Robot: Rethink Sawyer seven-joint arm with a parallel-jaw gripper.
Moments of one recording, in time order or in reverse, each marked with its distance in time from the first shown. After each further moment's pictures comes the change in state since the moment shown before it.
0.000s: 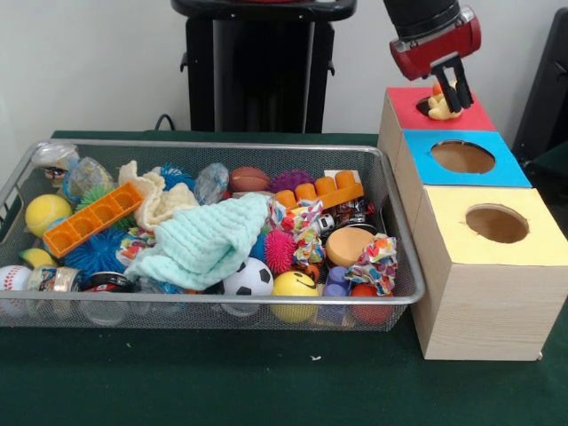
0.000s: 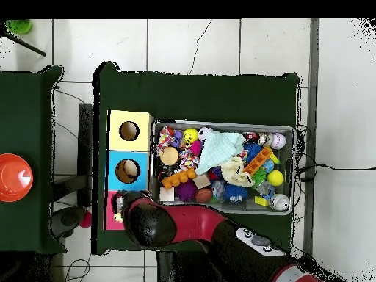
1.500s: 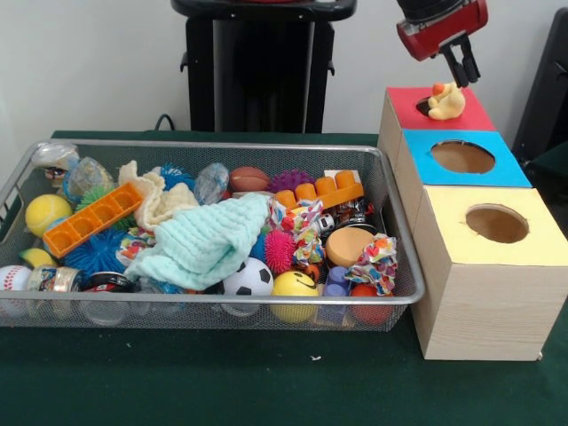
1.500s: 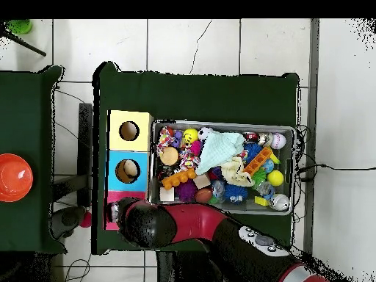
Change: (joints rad) arm -0.039 -0.015 0.081 0.020 0.017 0.170 0.000
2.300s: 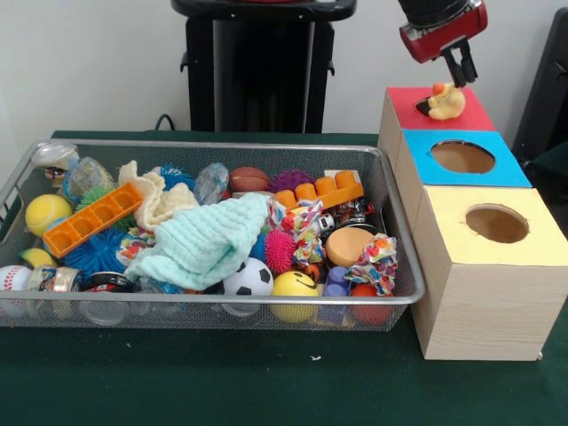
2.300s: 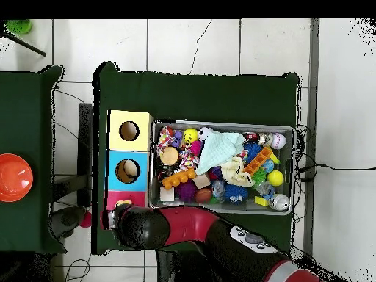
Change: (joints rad) arm 0.058 0.030 -0.053 0.000 0.000 0.019 0.000
